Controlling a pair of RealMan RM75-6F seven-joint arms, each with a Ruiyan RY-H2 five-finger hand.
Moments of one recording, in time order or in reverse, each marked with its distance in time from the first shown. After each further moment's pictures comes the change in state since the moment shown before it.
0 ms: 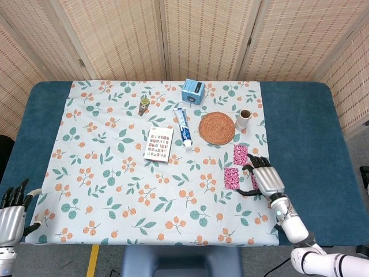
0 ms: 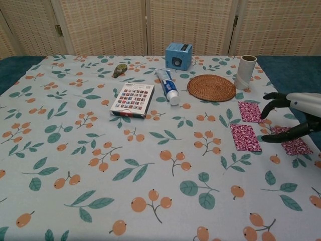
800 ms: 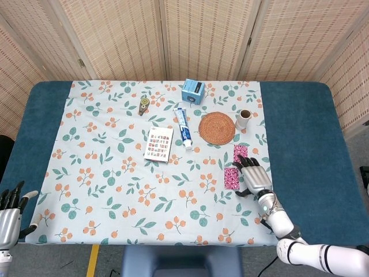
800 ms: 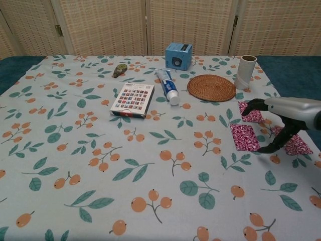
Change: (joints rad) left arm 0.014 0.004 0.007 0.016 0.008 0.016 -0.030; right arm 0.103 -0.041 0.026 -0.044 0.229 -0.038 -0.174
